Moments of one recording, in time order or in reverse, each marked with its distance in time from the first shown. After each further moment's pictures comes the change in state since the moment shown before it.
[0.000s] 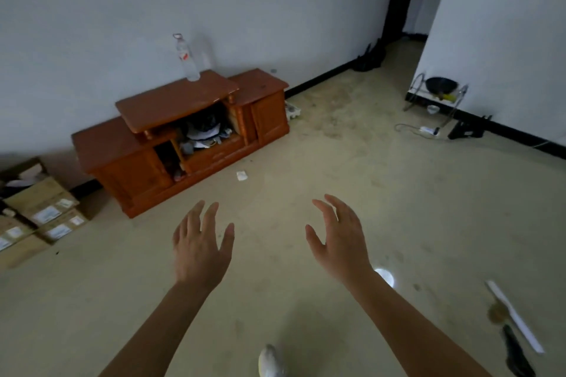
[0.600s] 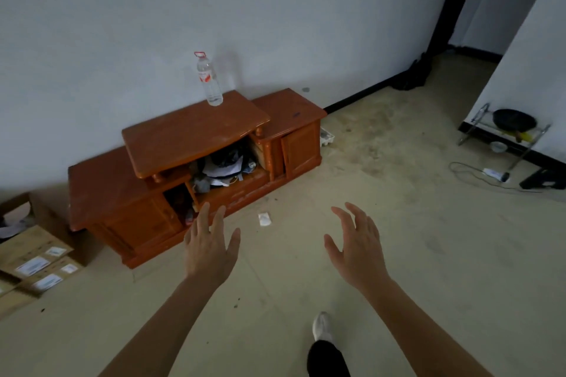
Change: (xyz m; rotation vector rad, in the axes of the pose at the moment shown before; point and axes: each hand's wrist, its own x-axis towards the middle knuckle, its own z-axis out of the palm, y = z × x) left_hand 0.442 -0.134 0.136 0.036 -0.121 -0.118; right_hand 0.401 0.037 0.243 -0.071 -0.135 0.030
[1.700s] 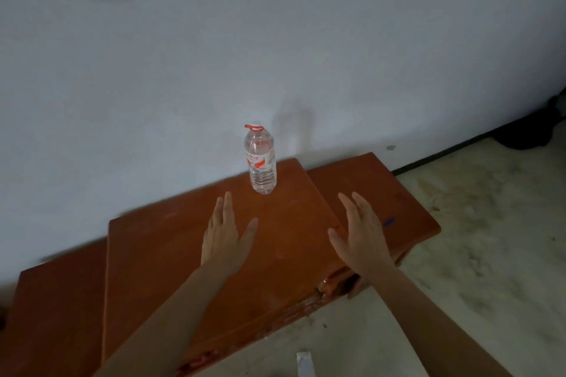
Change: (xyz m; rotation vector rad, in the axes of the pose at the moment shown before) left_hand 0.860 -0.194 0.120 -0.295 -0.115 -0.246; right_hand 0.850 -0.083 0.410 0.019 -0.330 -0.085
